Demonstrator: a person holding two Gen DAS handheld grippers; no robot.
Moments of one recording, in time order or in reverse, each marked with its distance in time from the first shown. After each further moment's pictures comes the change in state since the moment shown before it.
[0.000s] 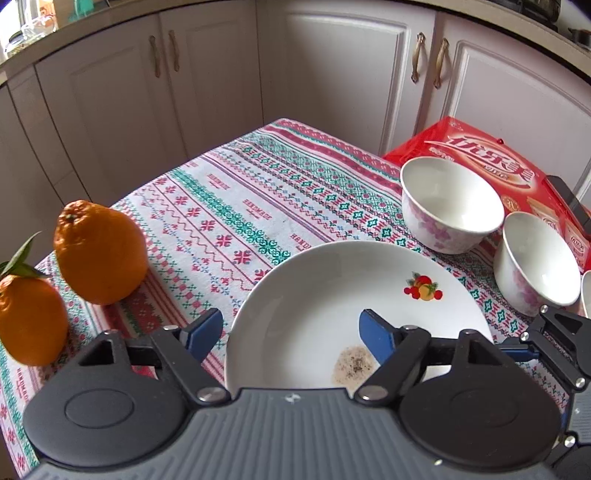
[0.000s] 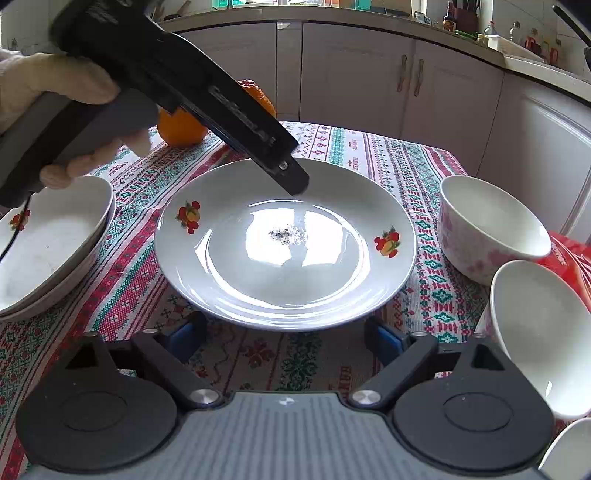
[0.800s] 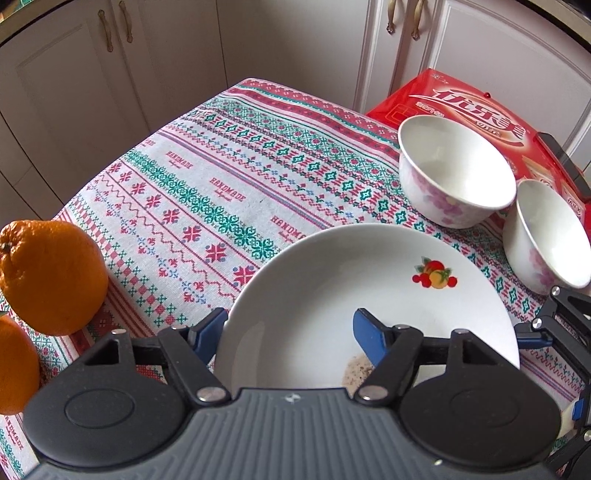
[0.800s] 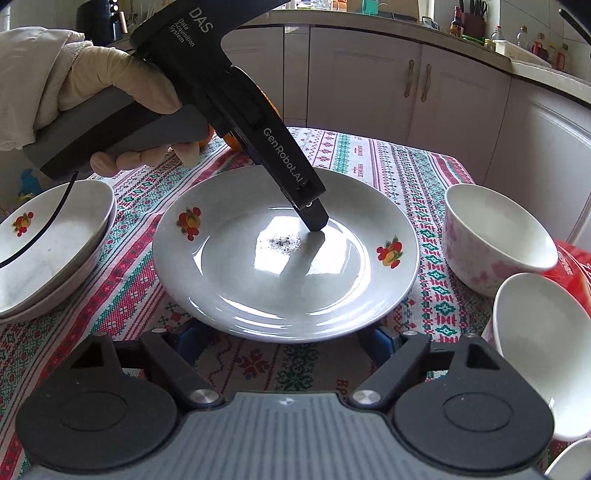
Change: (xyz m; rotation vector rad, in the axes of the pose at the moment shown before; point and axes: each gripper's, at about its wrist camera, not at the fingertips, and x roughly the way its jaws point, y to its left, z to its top) left arm 0.040 0.002 0.022 0.096 0.147 -0.081; right arm 0.004 -0.003 0.002 -0.010 -0.017 0.031
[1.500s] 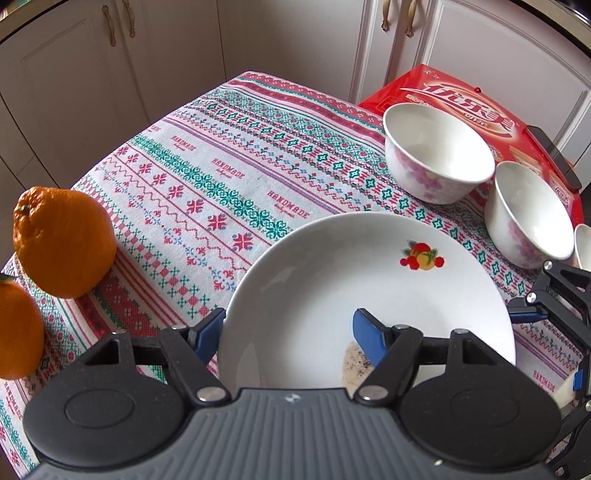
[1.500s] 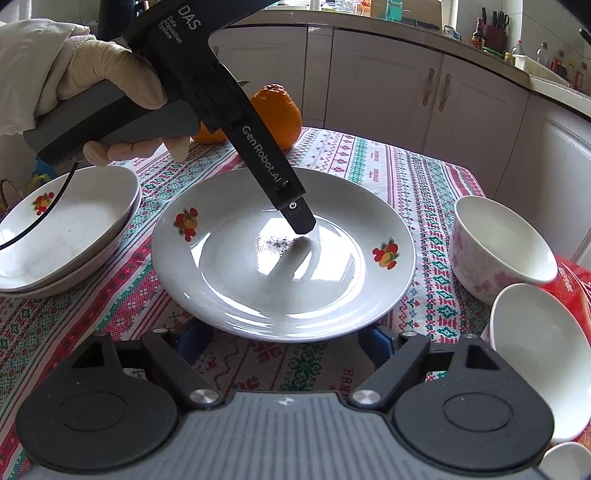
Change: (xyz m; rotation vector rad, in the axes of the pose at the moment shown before) left arm -0.022 -0.004 -0.022 -0.010 0.008 -0.009; right arm -0.013 0.008 -0.001 -0.077 0.009 0.028
